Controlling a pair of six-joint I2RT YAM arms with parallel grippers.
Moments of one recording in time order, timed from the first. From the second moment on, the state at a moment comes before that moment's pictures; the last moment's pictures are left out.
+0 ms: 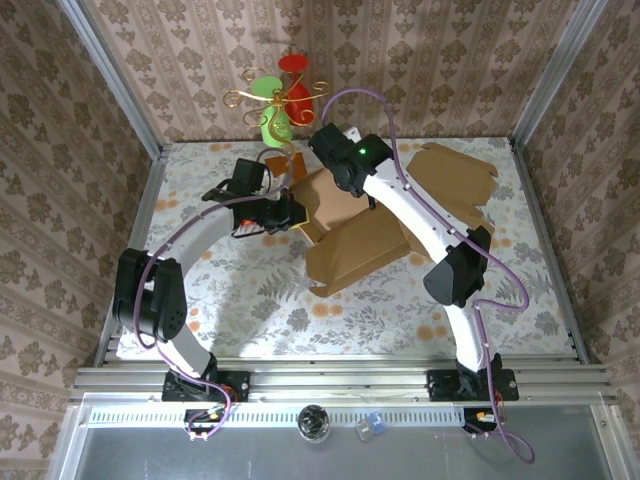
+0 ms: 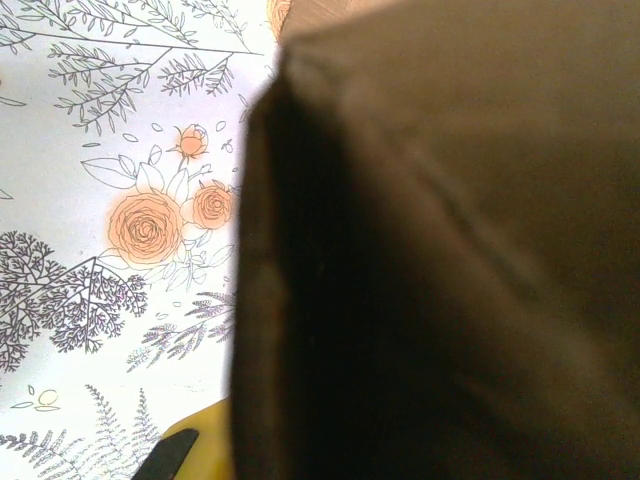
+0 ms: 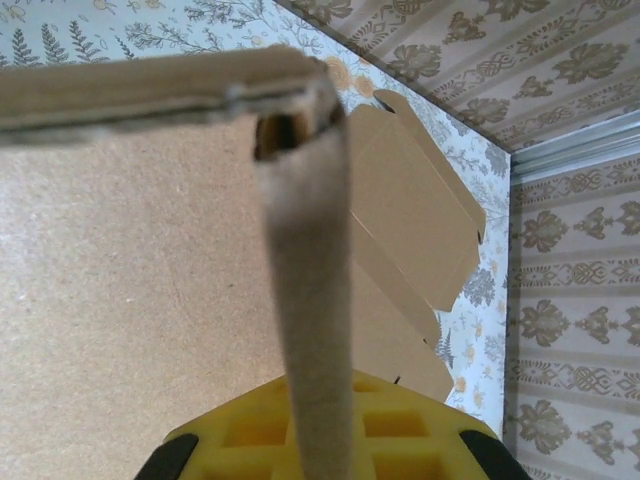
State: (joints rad) left arm -0.40 1.65 1.25 -0.51 0.70 -0.56; right arm 0.65 2.11 2.31 -1.37 0.79 0.18
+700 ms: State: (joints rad) left arm -0.48 1.68 1.13 -0.67 0.42 -0.57; right arm 0.75 1.92 1.64 -1.16 0.64 0.58
